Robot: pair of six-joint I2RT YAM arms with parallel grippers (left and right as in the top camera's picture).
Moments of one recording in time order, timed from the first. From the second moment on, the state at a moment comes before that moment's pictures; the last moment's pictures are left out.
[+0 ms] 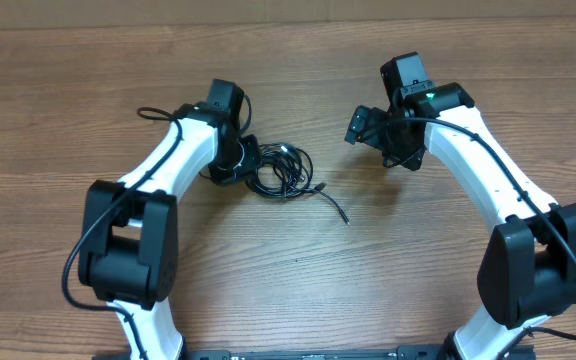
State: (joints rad) left arm -0.25 1.97 1.38 -0.82 0.25 -0.56; right arm 0.27 1.84 1.48 -0.93 -0.13 0.64
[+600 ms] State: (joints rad) left arm -0.25 1.52 1.55 -0.50 0.66 -0.58; right arm 0.27 1.84 1.48 -0.93 -0.13 0.64
